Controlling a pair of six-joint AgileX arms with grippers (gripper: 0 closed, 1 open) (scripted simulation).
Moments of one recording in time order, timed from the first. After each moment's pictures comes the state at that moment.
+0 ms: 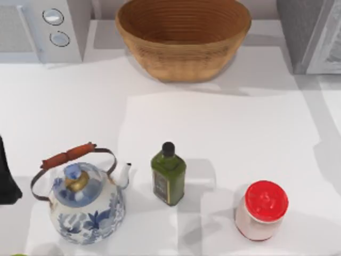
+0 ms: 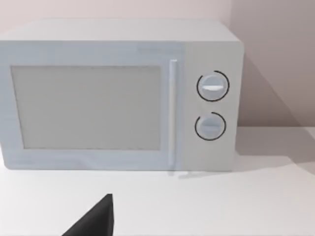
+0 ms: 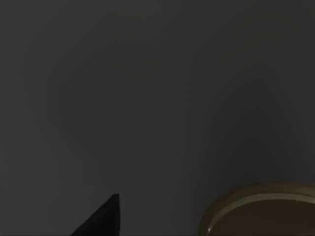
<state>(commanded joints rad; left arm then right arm) 0.00 0.00 0.00 0.00 0.00 0.00 0.10 2.09 2.77 -0.68 0.12 0.02</state>
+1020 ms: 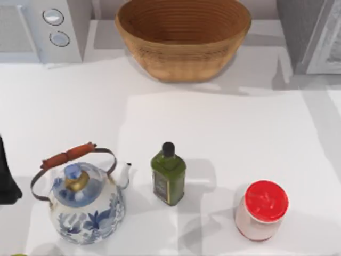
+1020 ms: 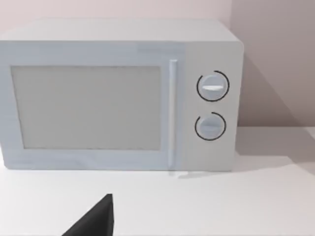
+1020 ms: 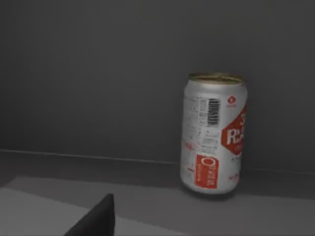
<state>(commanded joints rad) 0.00 0.00 0.00 0.00 0.00 0.00 0.08 1.11 1.56 -0.31 -0.02 -0.01</state>
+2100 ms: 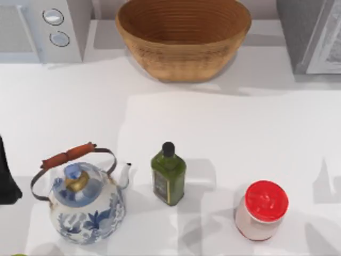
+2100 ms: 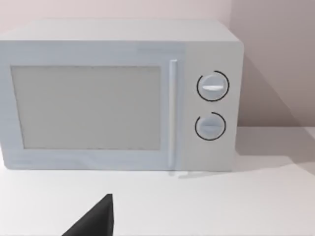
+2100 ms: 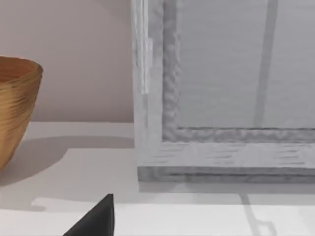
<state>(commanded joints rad) 0.00 0.00 0.00 0.00 0.00 0.00 0.00 0.00 0.00 0.00 0.00 0.00</state>
